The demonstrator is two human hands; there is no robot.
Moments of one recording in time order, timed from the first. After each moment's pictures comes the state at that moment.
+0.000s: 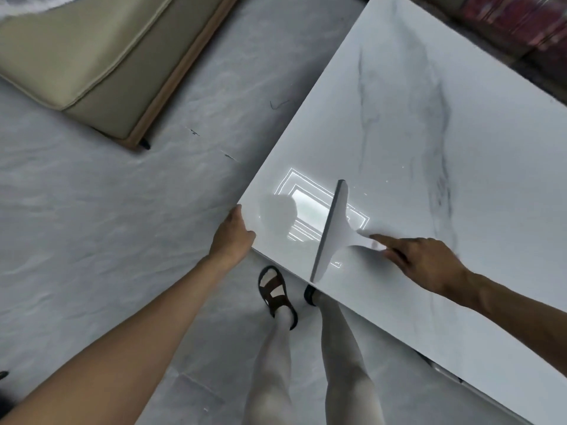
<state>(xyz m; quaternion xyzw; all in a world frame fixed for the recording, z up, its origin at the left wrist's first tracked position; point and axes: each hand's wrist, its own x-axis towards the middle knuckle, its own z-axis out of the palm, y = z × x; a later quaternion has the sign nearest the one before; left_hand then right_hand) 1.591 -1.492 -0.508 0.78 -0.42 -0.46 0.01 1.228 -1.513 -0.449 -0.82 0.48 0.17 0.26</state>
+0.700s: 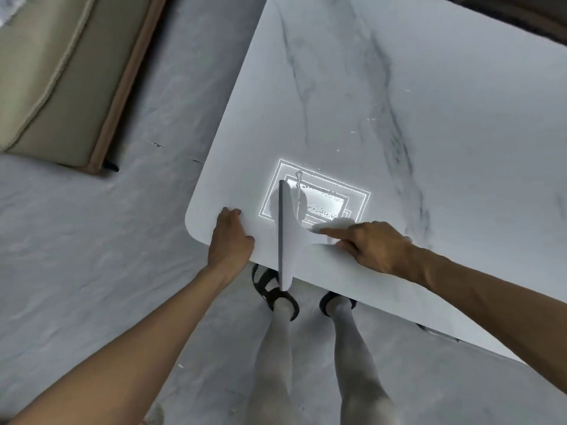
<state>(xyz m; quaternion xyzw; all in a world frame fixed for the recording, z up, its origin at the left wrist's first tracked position) 1.499 -1.477 -0.516 0.75 -0.51 -0.41 -0.03 1.206 -1.480 -0.486 -0.81 0.46 0.15 0.33</state>
